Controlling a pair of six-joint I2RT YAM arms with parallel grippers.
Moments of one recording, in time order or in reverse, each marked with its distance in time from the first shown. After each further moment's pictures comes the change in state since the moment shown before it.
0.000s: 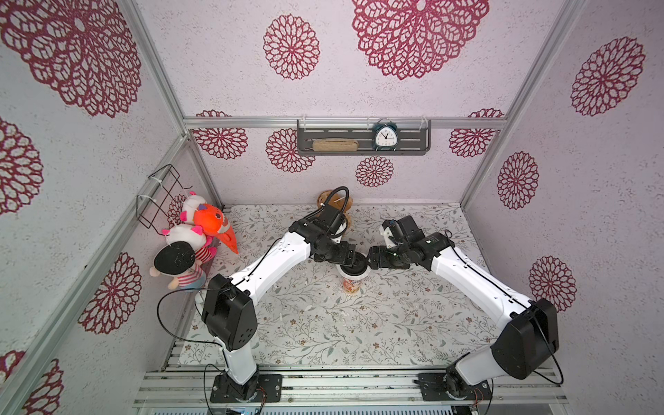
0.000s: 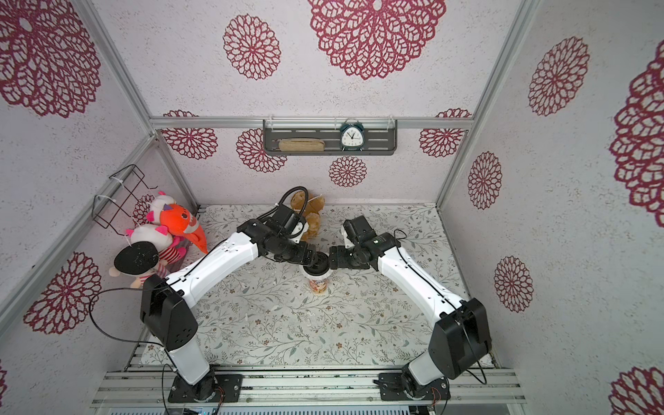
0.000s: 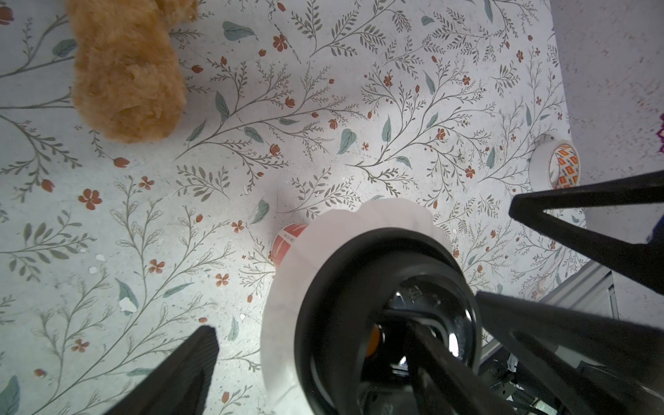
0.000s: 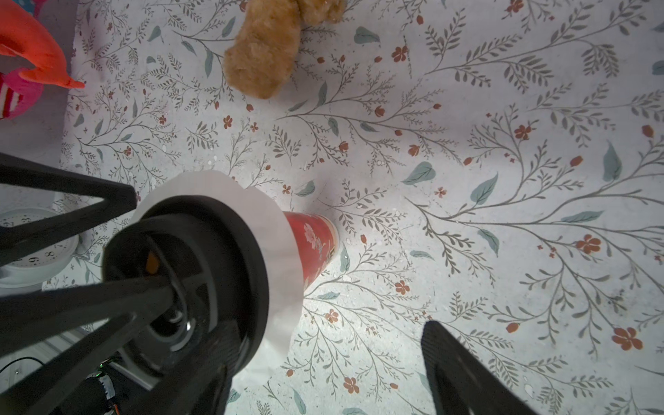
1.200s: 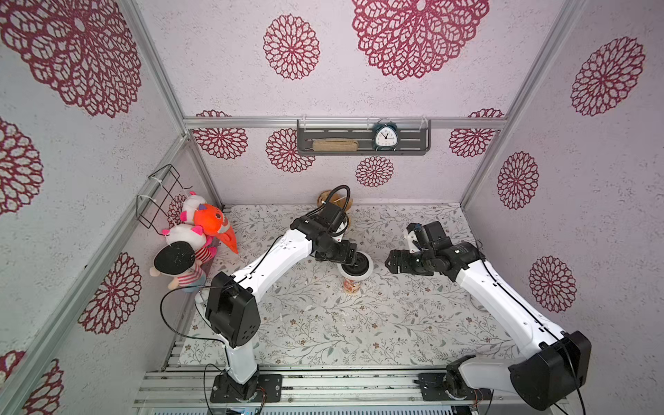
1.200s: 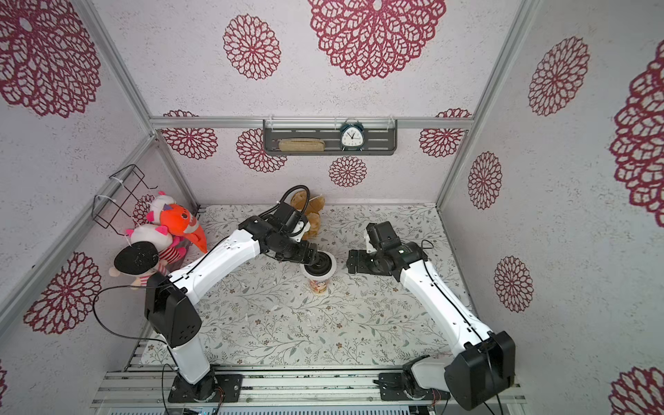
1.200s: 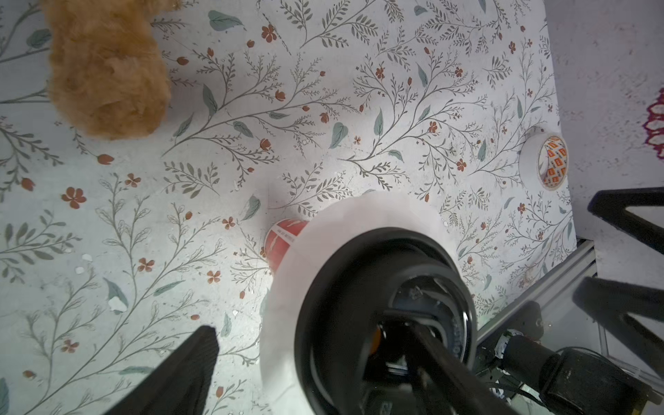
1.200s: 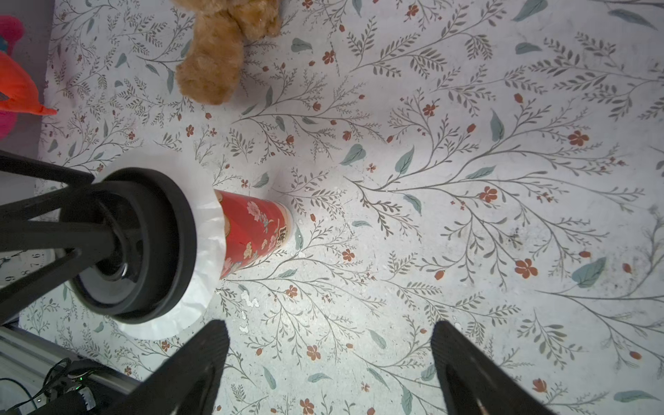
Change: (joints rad) left arm 0.003 0.024 0.047 -0.037 0.040 0.005; right arm -0.126 -0.204 -0.116 -0.067 0.018 -0.027
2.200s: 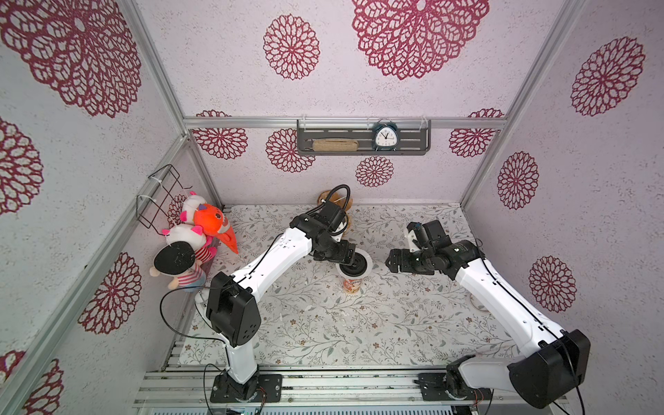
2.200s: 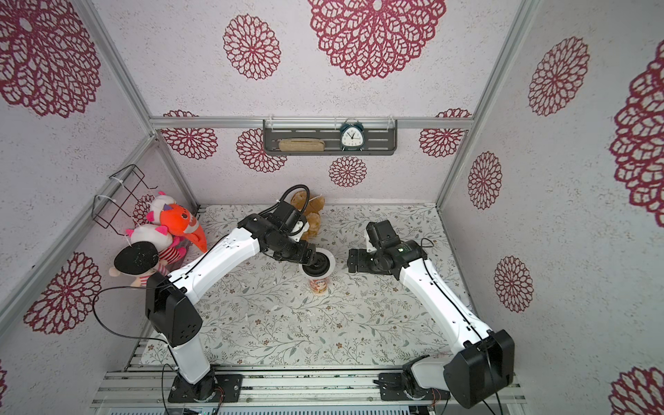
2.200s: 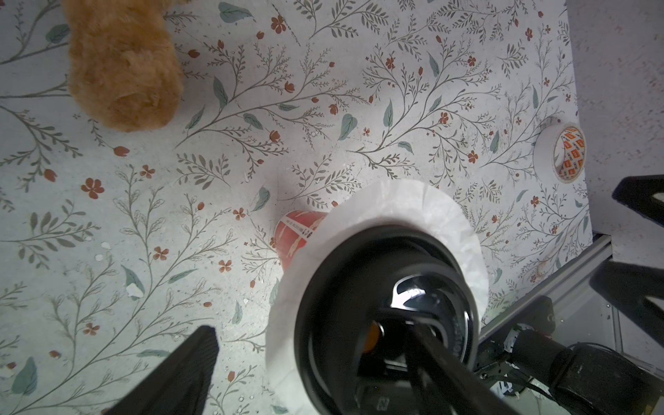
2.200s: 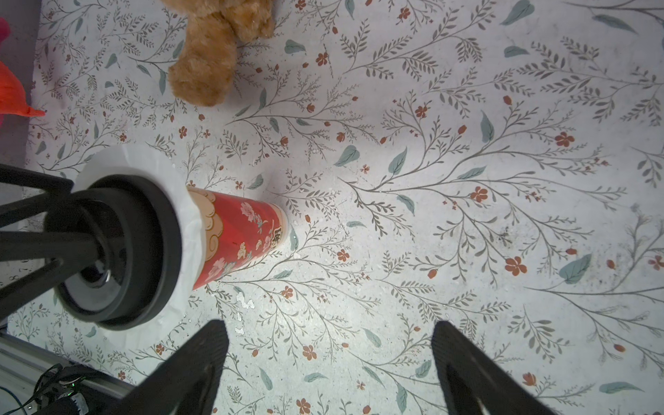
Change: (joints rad) left arm 0.003 0.011 0.044 -0.060 -0.008 0.021; right arm 0.003 0.010 0.016 -0.021 0.026 0.000
